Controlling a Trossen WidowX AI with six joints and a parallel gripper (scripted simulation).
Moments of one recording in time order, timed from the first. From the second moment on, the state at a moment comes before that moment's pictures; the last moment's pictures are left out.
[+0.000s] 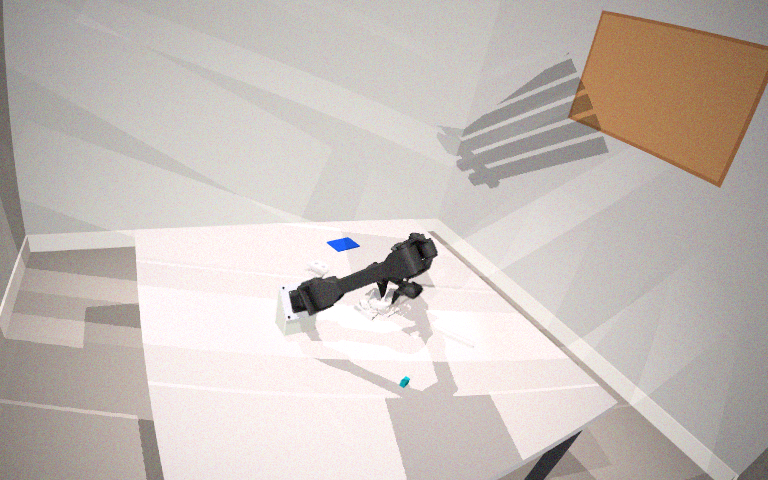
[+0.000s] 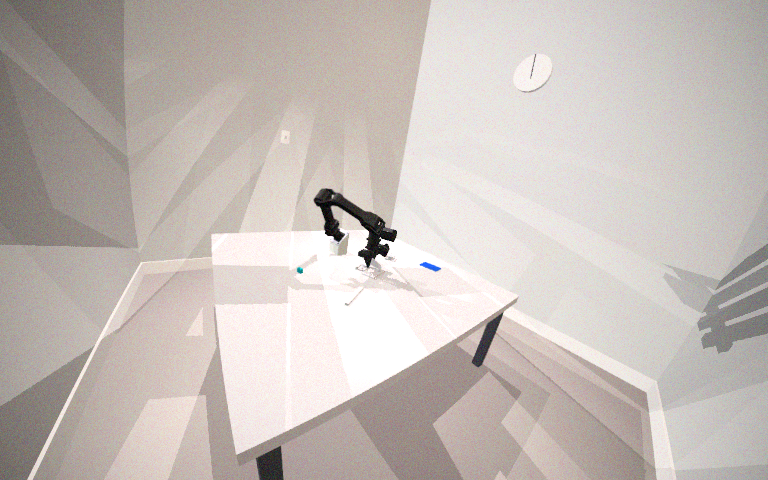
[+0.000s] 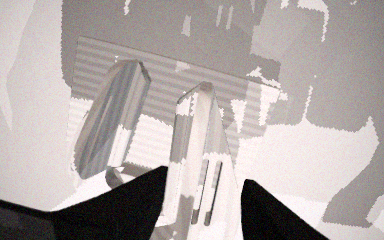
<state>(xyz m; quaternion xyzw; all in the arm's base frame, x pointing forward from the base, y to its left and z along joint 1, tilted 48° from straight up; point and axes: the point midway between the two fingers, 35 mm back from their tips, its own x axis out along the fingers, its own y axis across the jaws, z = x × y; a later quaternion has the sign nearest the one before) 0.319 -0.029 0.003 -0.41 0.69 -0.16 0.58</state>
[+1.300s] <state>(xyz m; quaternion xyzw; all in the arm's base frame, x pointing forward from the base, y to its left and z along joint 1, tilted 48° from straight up) 0.317 -0.042 -0.008 -0.41 0.69 -0.15 0.58</state>
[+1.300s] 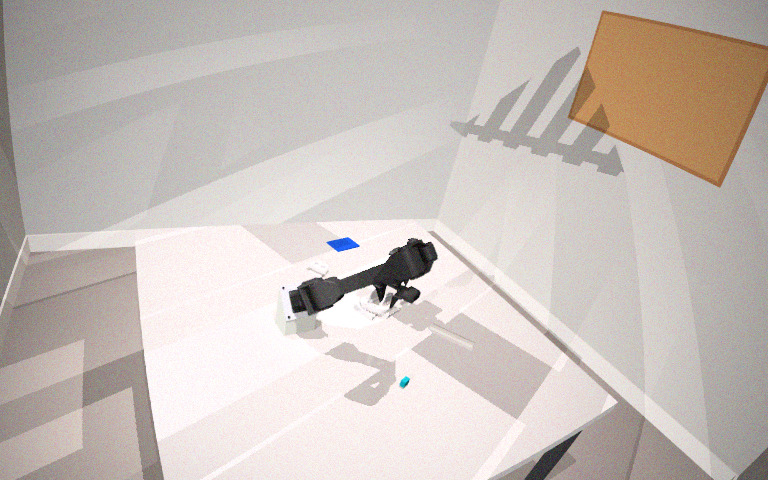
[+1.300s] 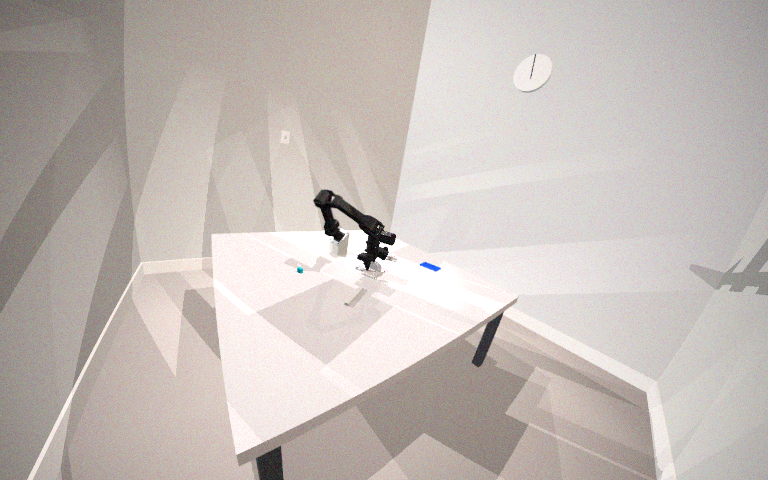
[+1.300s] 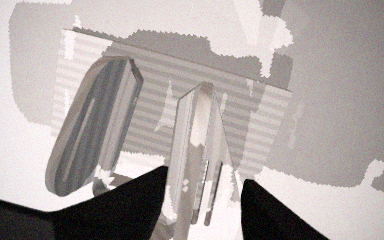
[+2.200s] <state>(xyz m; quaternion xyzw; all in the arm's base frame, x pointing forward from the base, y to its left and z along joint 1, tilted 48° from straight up) 0.318 -0.047 -0.012 -0.41 0.69 -0.15 0.58</state>
